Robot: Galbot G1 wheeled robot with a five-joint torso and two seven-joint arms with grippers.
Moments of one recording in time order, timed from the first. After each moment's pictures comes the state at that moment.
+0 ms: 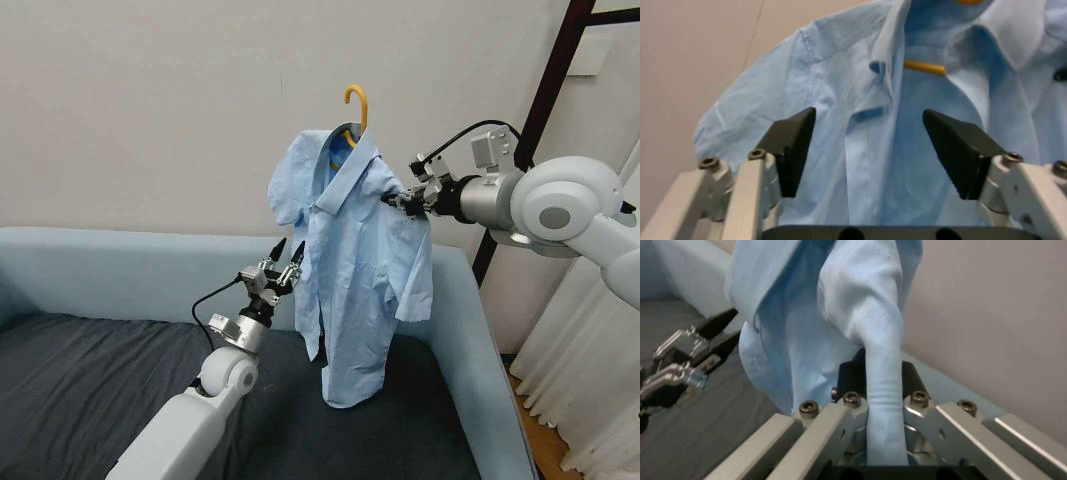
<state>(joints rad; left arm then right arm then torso) 0.66 -1.16 -0.03 -1.55 -0.75 -0.41 0.07 0.35 0.60 -0.55 1.90 1.53 -0.73 0.31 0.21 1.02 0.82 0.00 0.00</state>
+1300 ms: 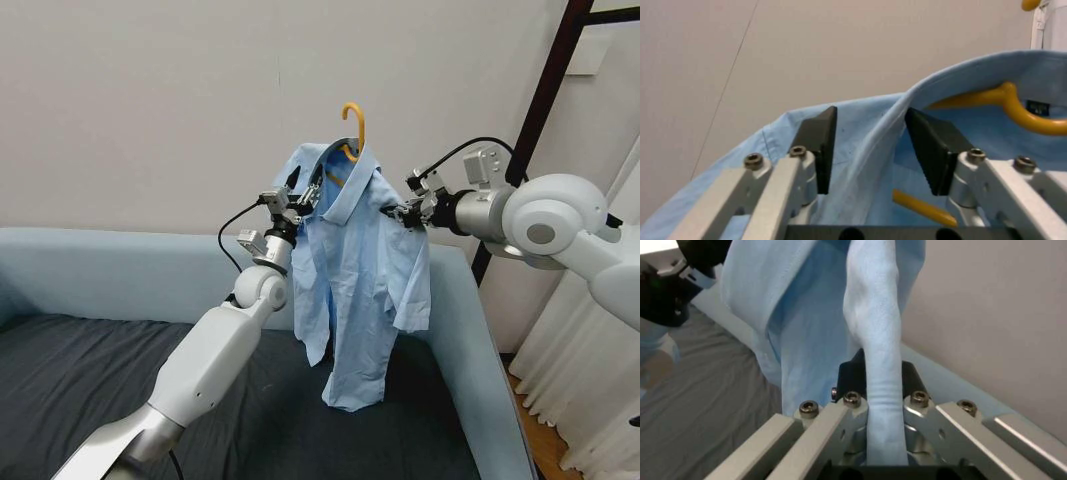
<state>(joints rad) 0.28 -1.28 0.07 -1.33 -0.83 -0.36 -0.02 0.28 0.59 -0.53 1.89 1.45 -0.73 0.27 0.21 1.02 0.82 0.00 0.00</state>
